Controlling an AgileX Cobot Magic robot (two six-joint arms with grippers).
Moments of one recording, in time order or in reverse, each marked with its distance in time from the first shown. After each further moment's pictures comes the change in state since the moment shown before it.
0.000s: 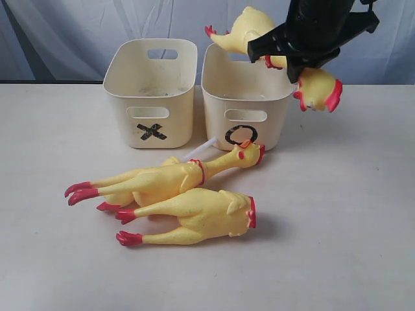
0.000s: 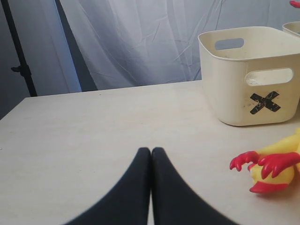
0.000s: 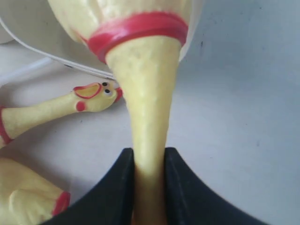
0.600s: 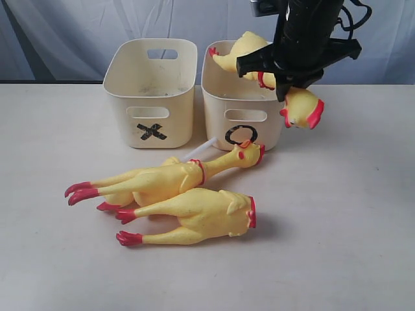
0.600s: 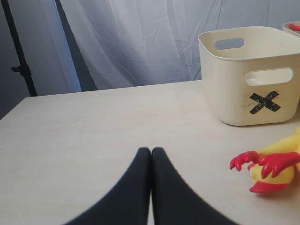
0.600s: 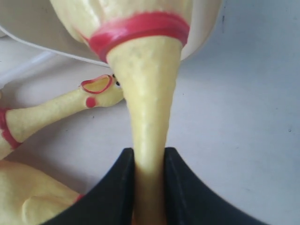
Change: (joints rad) left arm 0.000 0.000 0.000 0.000 0.000 0.000; right arm 0.000 0.073 0.000 0.047 0.000 0.077
